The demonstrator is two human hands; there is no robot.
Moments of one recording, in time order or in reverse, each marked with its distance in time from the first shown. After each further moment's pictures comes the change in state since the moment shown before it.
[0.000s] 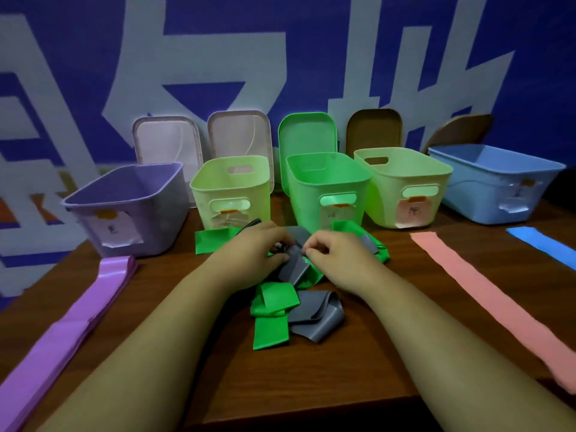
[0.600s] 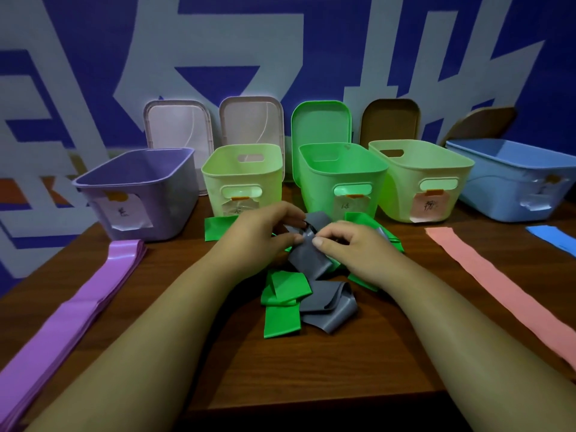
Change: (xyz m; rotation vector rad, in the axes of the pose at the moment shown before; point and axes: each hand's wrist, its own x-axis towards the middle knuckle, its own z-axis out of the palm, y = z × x) left_hand -0.016 0.004 -0.002 -0.262 0.165 -0.067; right_hand -0.004 0.006 -0.005 0.159 -0.105 -0.028
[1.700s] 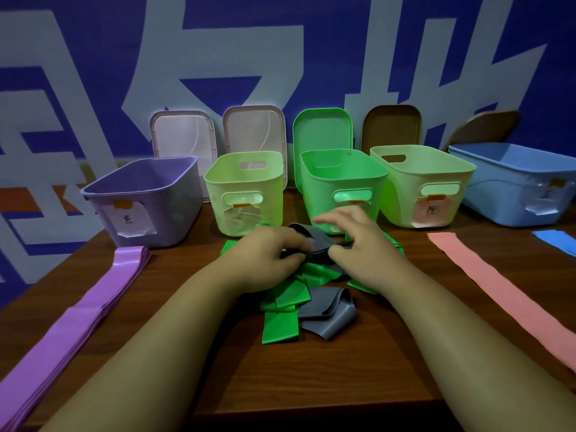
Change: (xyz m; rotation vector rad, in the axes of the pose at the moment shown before) left_hand -0.004 0.013 0.000 0.179 -0.173 0.101; right_hand 0.001 -0.001 -0.008 -0.131 0.104 -0.133
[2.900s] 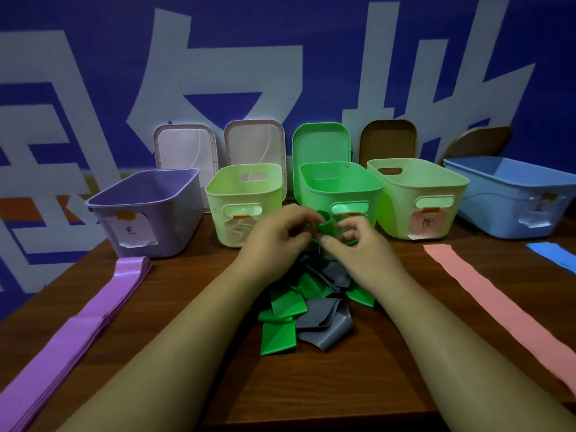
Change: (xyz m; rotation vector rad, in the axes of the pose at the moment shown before) left_hand 0.030 0.012 0.008 -0.248 0.439 0.078; right_hand 0.002 -0.006 -0.003 0.226 0.161 0.248
